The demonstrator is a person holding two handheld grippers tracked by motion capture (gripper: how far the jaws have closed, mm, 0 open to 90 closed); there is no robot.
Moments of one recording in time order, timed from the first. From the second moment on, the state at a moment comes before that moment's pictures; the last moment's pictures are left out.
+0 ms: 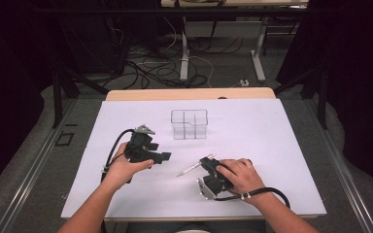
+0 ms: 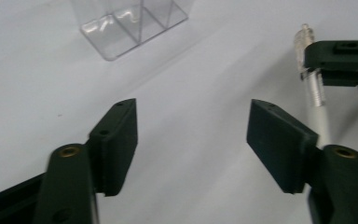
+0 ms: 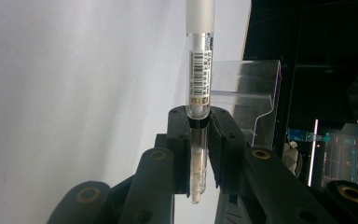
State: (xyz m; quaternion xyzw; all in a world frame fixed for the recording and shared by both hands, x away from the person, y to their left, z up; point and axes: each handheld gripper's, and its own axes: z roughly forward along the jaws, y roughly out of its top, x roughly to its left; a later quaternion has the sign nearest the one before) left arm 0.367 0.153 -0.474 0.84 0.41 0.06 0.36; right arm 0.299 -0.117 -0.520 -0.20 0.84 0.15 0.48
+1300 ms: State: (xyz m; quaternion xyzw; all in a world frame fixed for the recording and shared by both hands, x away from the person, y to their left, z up) left arm 0.378 0.215 -0.499 0.79 0.46 0.13 0.38; right arm 0.387 -0.098 -0.488 0.15 0.82 0.47 0.27
